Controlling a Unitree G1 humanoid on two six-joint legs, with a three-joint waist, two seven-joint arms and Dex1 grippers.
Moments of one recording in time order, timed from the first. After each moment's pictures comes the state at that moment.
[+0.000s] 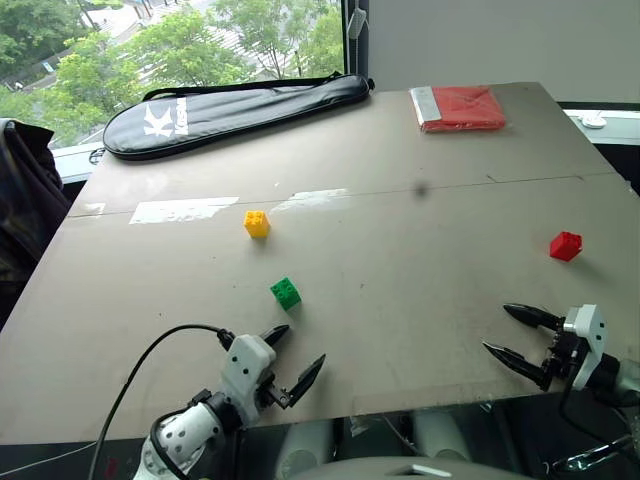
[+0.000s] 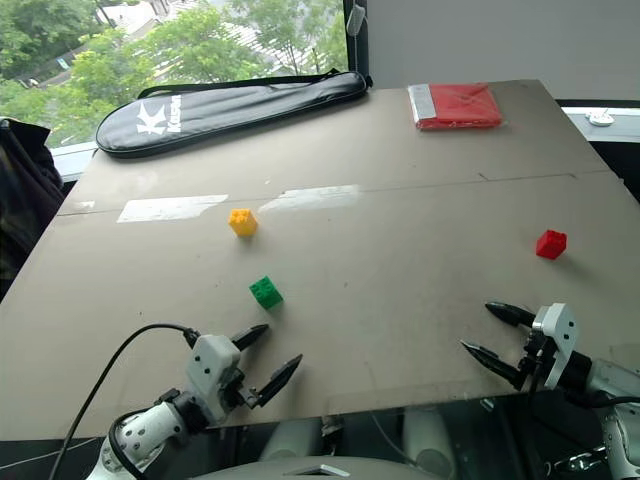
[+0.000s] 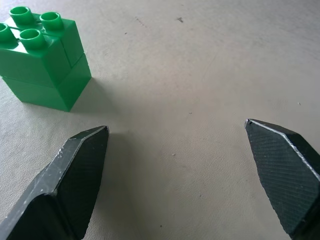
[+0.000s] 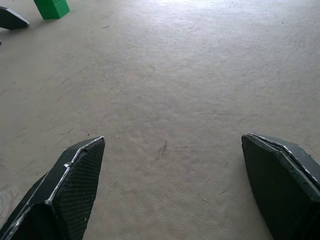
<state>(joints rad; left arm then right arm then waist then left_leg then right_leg) 0.55 0.49 -0.05 -0.51 -0.25 0.11 -0.59 0.27 -0.63 -0.25 -0.01 0.48 -0.03 1.13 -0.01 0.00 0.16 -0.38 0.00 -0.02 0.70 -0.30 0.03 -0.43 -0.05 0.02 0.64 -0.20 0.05</state>
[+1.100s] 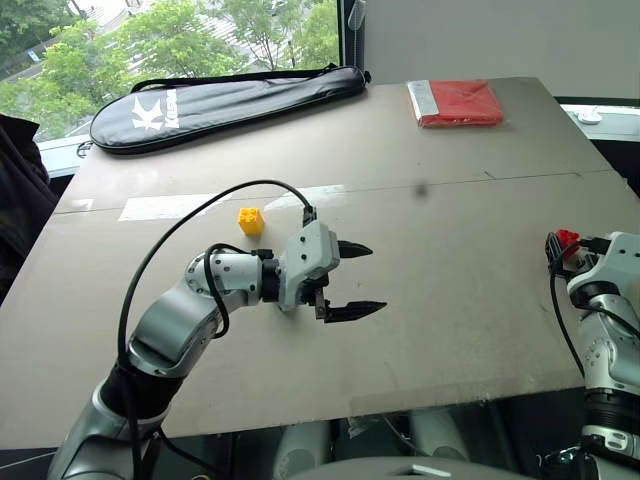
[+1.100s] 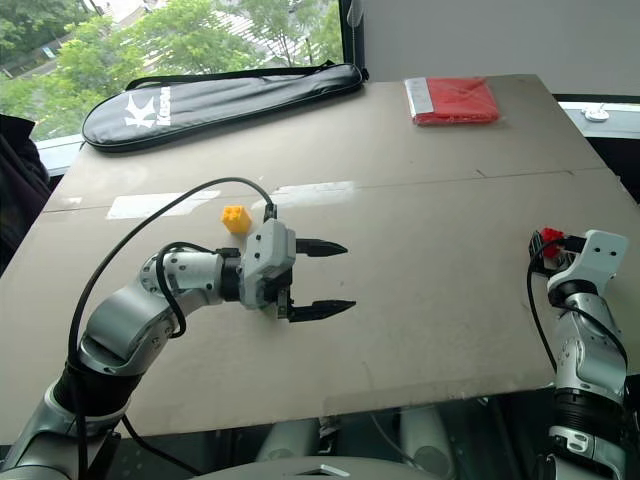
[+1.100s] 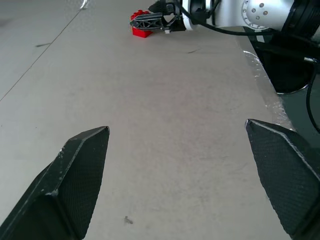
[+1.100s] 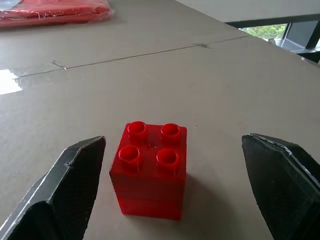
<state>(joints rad) -0.39 0.68 -0.21 -0.48 -0.49 0.54 -0.94 -0.21 -0.36 -0.45 0.19 0.31 0.19 0.15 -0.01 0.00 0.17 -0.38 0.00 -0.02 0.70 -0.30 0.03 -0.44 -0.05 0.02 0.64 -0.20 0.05</state>
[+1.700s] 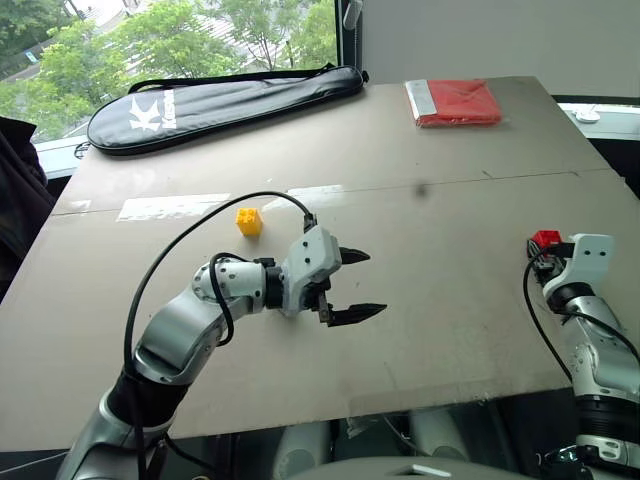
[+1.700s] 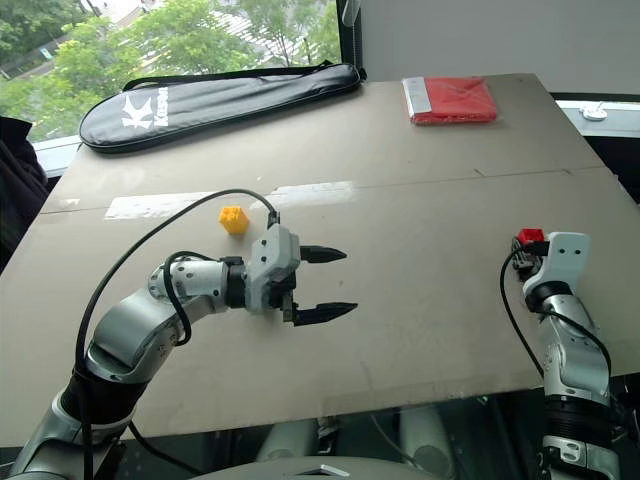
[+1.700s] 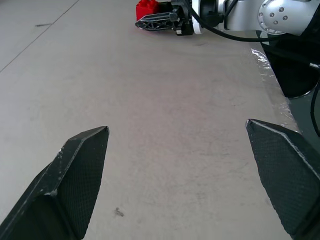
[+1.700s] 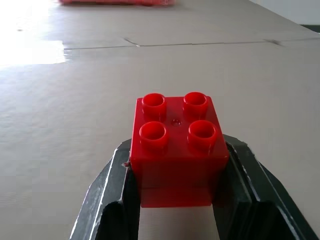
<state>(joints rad) -0.30 0.67 -0.20 -0.50 -0.47 0.59 -0.90 -0.09 -0.31 -0.25 -0.05 0.26 0.23 0.21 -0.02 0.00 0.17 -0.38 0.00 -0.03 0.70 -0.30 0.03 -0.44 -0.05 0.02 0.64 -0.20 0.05</state>
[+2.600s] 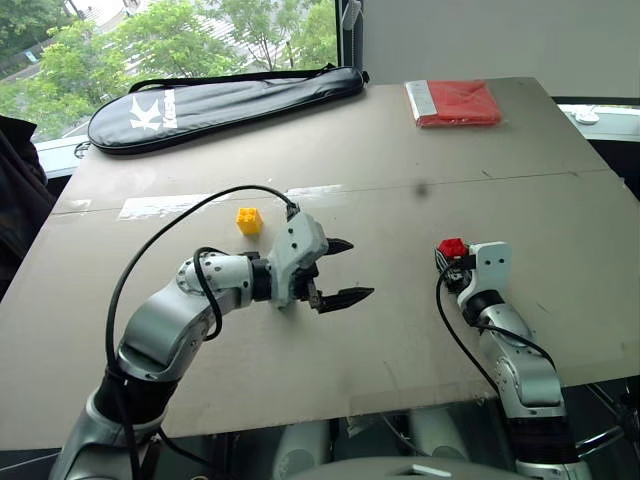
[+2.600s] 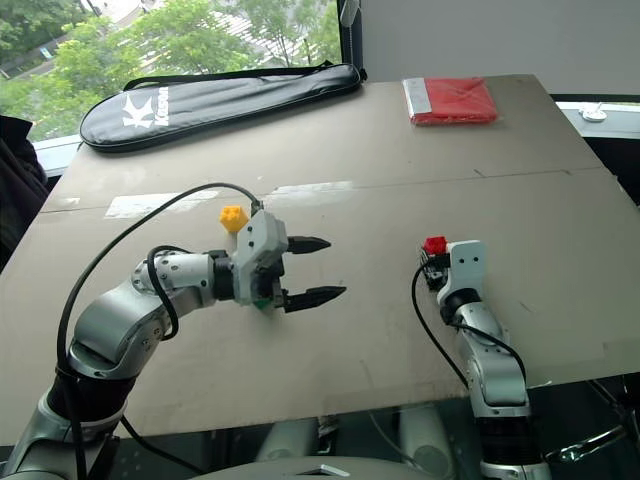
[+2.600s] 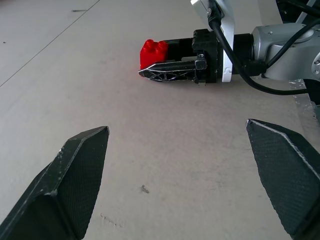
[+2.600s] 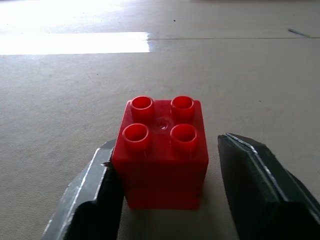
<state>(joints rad) -0.33 0.68 -0.13 -0.50 -0.51 0.71 -0.85 -0.06 -0.12 0.00 -0.17 0.13 0.27 0.15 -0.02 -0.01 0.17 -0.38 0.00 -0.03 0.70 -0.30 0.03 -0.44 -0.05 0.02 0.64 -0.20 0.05</state>
